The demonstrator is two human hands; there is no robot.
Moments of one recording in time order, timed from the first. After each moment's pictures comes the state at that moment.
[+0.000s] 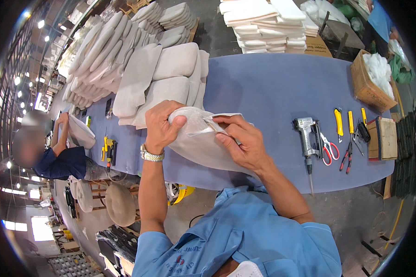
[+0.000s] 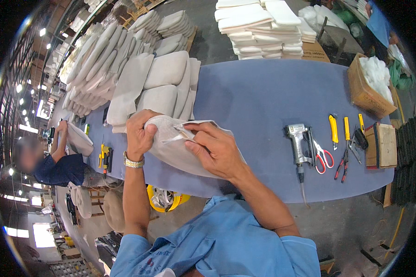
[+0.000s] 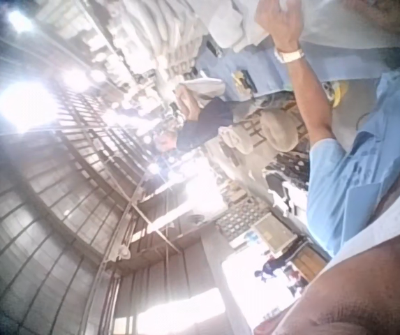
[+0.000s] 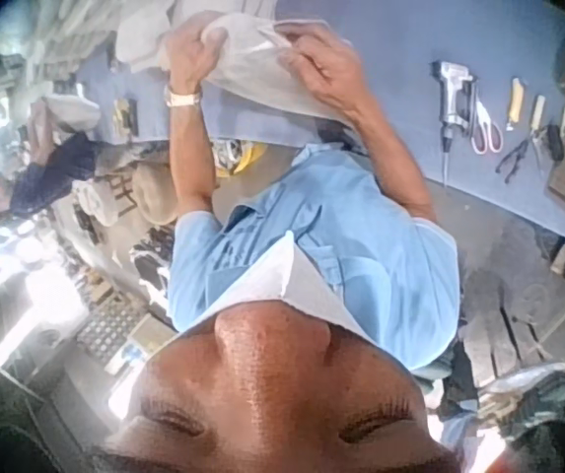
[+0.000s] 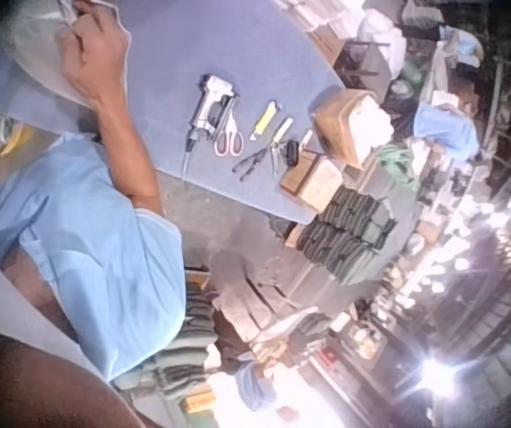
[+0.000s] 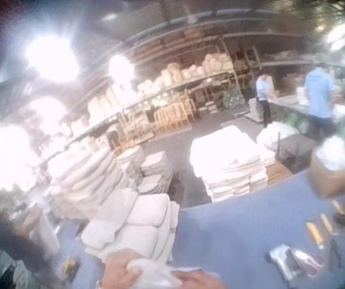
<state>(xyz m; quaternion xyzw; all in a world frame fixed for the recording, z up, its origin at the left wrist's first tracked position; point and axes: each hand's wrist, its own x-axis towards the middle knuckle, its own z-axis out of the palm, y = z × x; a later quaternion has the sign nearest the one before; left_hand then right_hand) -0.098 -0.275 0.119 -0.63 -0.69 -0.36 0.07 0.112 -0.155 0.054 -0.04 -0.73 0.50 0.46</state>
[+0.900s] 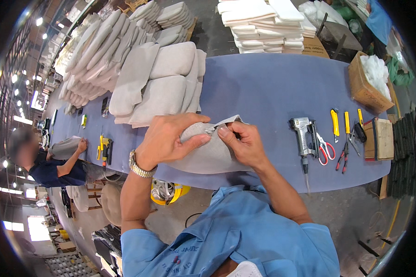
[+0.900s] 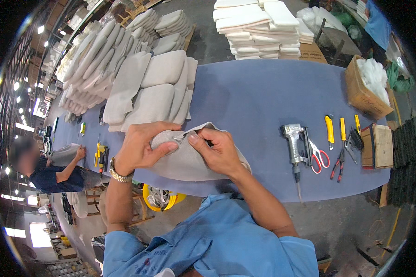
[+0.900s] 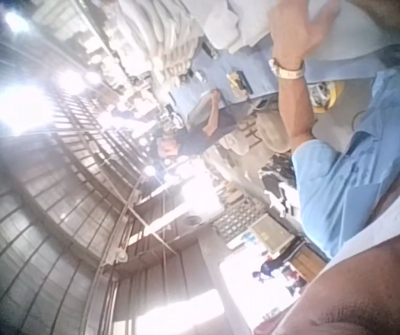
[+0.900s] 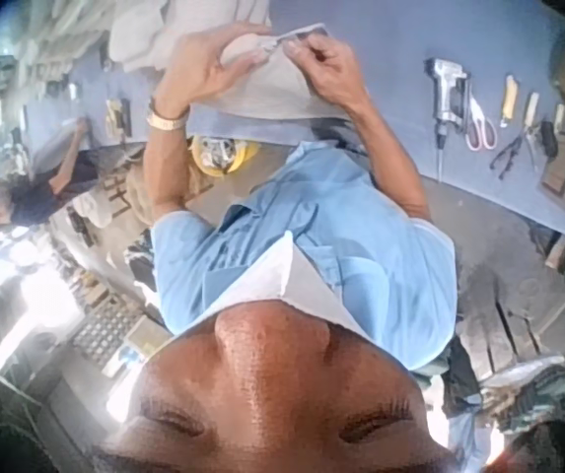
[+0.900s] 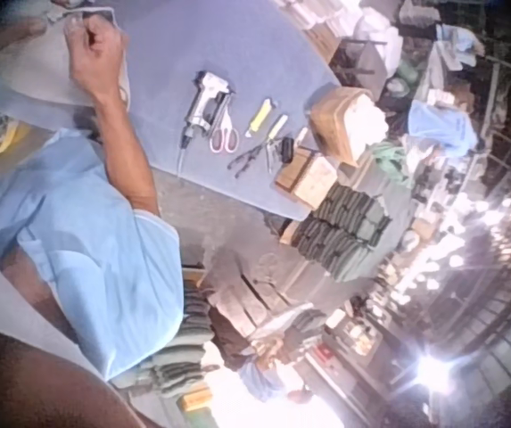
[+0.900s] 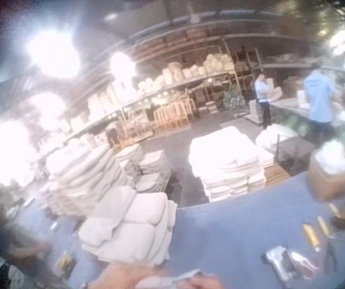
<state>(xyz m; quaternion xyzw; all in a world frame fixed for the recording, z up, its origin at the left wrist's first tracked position) -0.047 -0.279 0.168 -0.70 -0.68 -0.22 -0.06 0.118 -0.157 0.040 -0.11 -0.65 0.67 0.34</state>
